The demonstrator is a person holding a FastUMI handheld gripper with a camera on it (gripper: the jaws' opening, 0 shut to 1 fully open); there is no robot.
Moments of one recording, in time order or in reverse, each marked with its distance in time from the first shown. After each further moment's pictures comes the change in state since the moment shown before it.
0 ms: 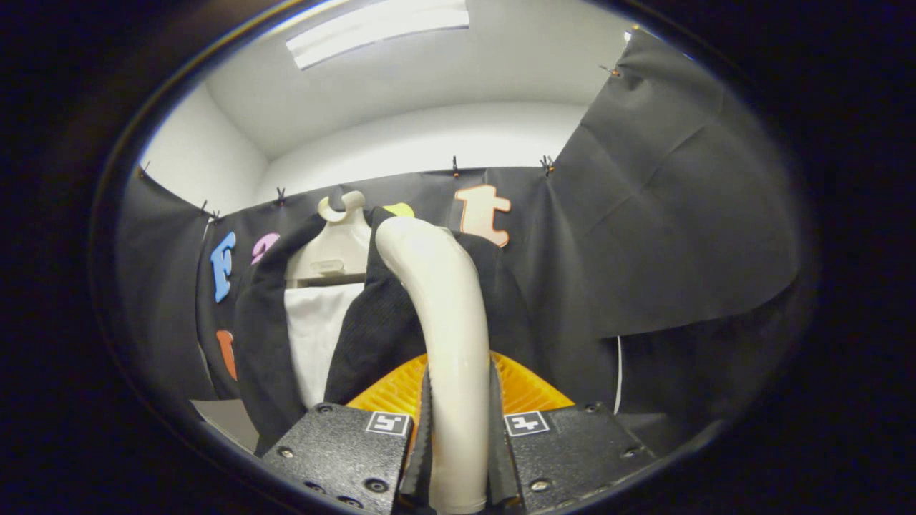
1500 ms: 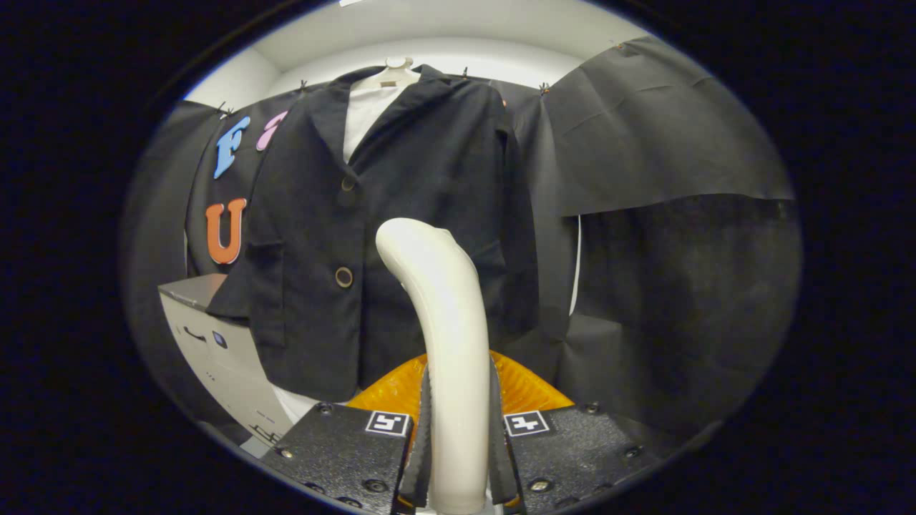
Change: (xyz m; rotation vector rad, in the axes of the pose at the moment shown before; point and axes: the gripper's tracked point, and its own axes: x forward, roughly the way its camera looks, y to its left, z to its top) arm -0.191 -0.021 -0.266 -0.165 0.423 -0.134
